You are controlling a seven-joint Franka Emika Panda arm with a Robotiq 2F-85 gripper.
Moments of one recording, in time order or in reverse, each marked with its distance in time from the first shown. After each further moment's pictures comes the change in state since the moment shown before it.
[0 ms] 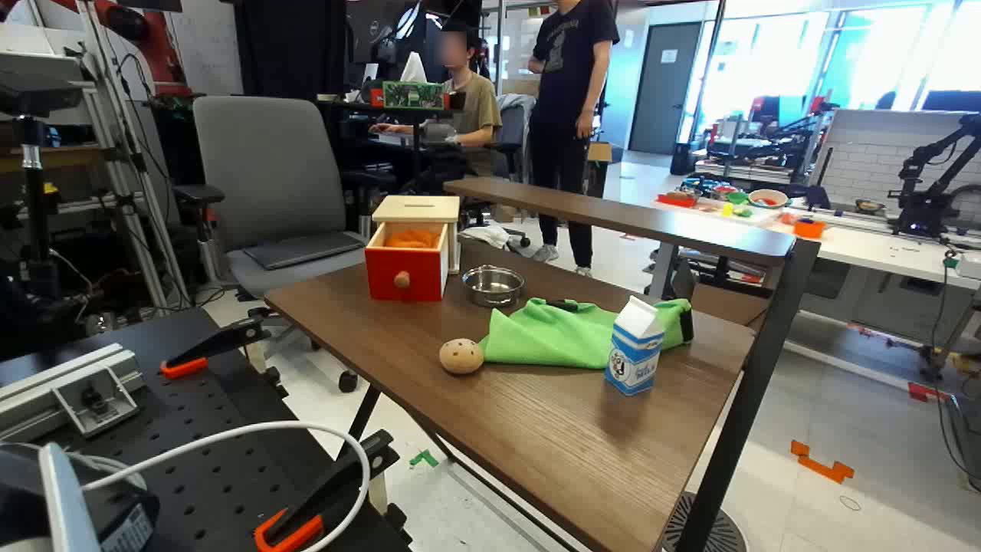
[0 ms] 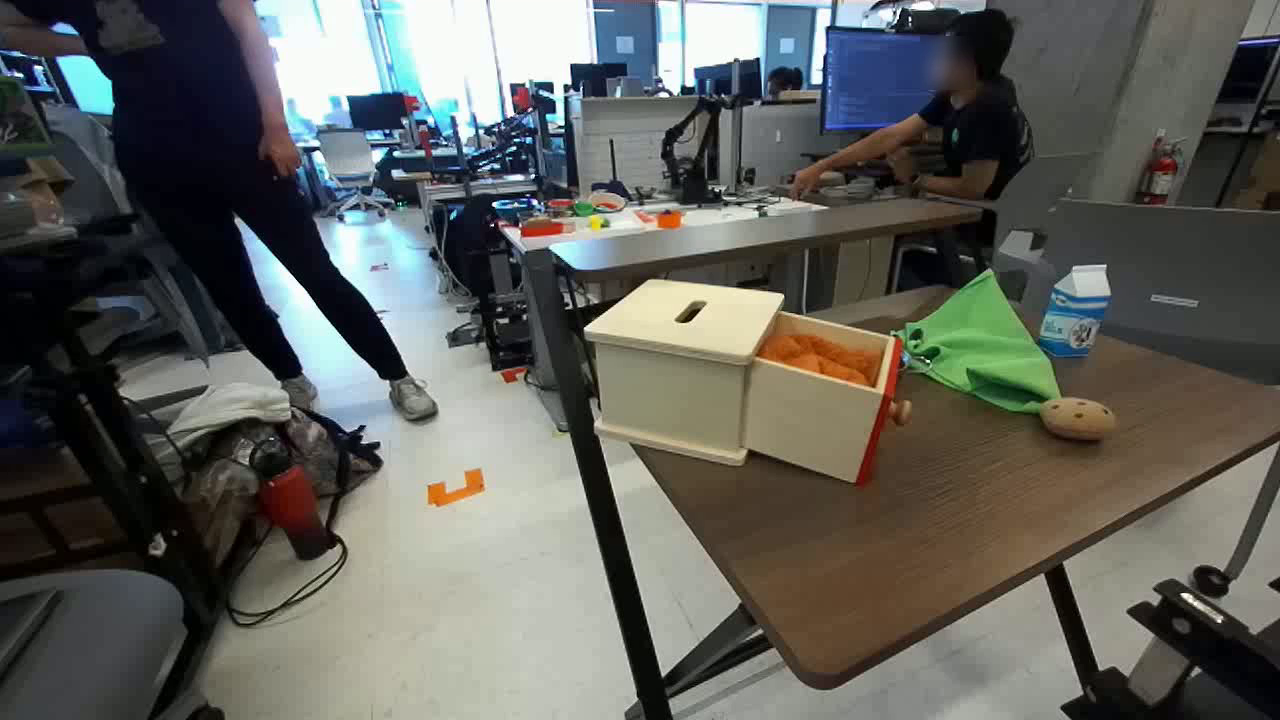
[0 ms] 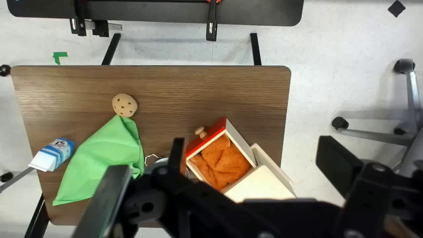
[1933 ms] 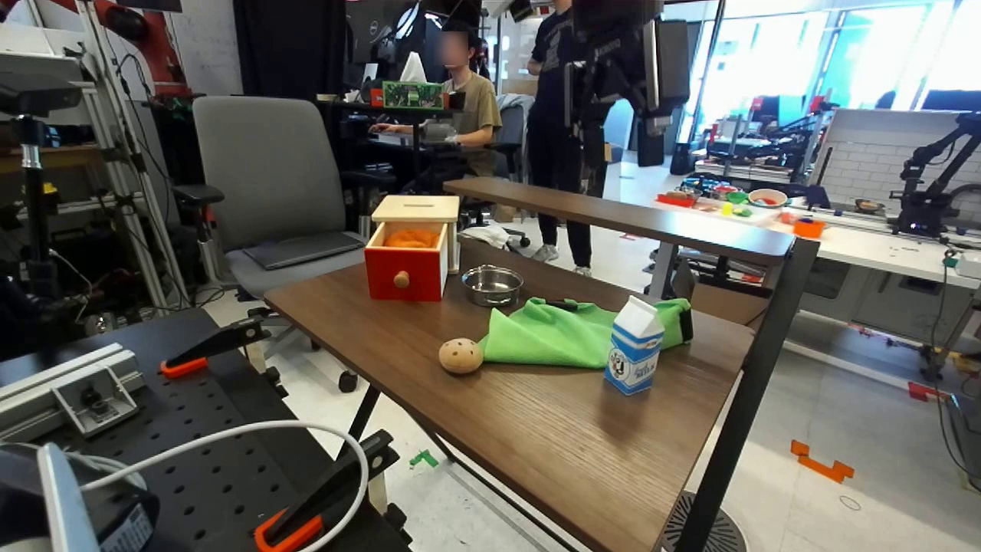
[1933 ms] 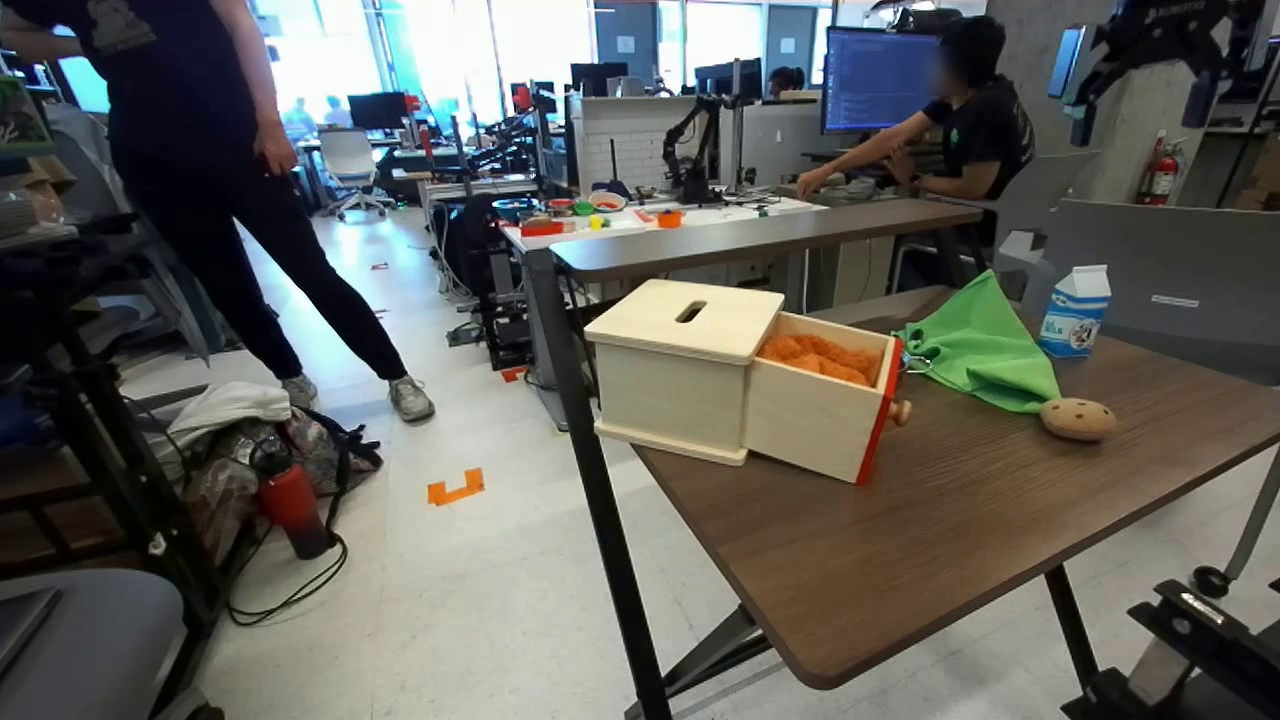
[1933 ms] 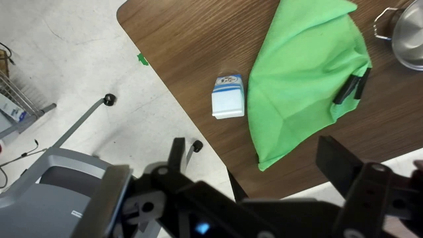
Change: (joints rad) arm -0.205 0.628 -0.396 0.339 -0.243 0.344 0.150
